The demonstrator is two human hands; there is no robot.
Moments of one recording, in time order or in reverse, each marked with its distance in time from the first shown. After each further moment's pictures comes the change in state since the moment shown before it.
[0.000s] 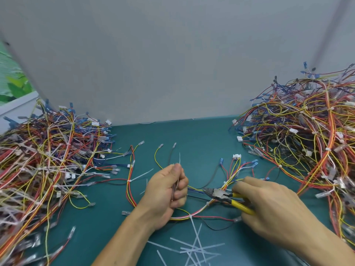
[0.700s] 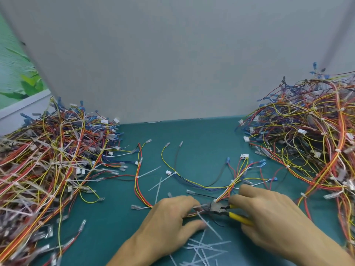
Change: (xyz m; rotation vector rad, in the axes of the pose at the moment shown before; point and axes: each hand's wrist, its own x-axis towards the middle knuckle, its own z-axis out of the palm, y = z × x) left_hand -0.042 -0.020 -0.028 1.449 -0.173 0.627; right_hand -0.004 -0.022 -0.004 -0.099 -0.035 -0.099
